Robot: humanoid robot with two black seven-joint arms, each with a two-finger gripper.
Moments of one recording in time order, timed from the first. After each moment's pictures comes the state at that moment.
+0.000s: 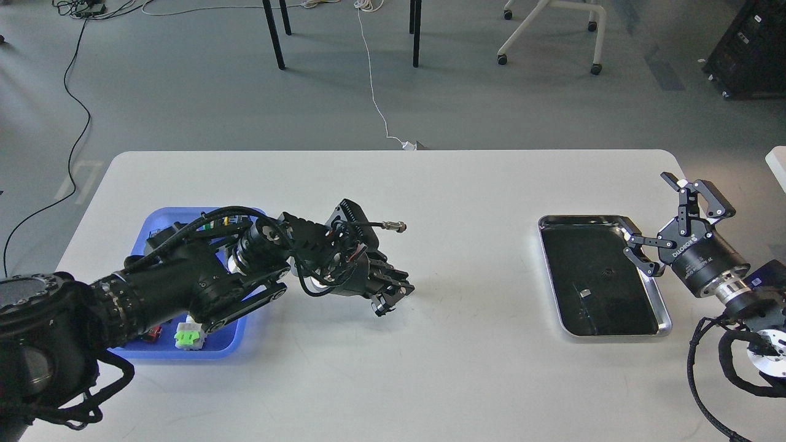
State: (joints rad) left arm -0.96 0.13 -0.21 -0.86 2.18 -0.28 -0.49; right arm 0.39 -0.67 0.61 0.92 -0.06 0.49 0.49
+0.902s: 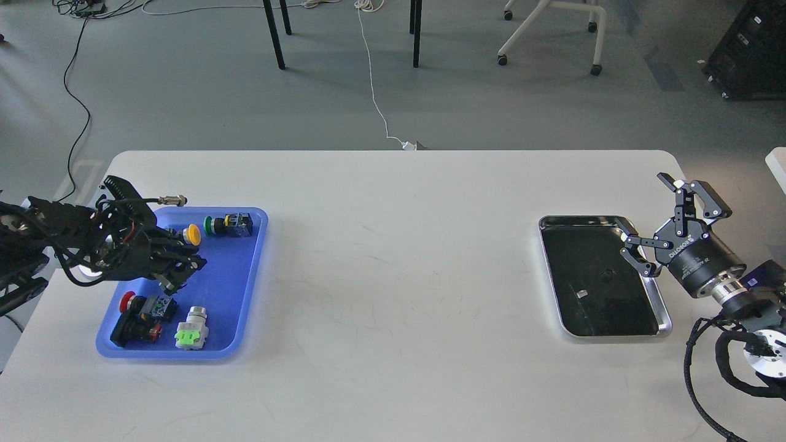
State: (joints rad) left arm -0.83 0.85 -0.21 -1.09 2.18 -0.28 -0.49; right arm 0.39 -0.66 0.61 0.92 -0.06 0.49 0.49
